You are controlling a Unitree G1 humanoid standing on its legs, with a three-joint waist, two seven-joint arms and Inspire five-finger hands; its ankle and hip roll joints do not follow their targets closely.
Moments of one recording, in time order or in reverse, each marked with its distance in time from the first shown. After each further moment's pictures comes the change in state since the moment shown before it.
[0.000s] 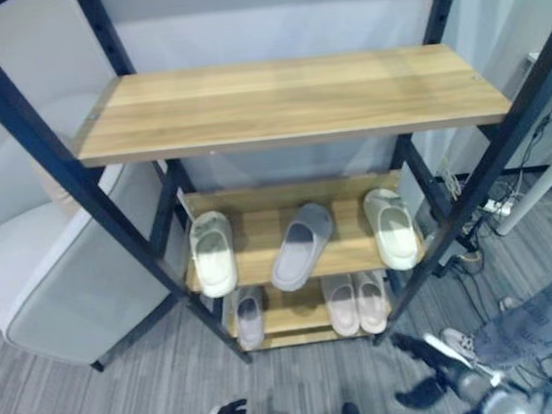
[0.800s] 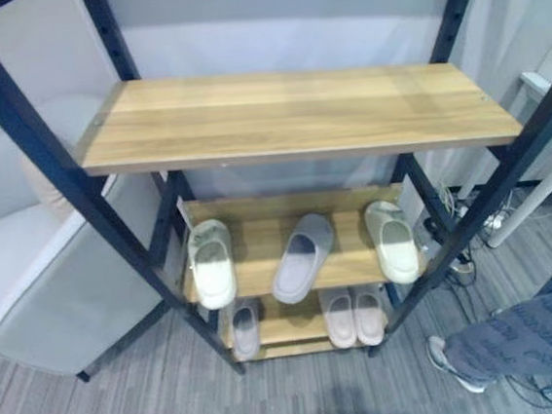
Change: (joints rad) left arm 0.032 -0.012 0.139 0.105 -0.347 0.052 -0.031; right arm -0.133 0.371 0.037 1.123 -0.012 0.076 -0.115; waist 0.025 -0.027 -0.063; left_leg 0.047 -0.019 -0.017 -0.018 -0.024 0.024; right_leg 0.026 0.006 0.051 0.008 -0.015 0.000
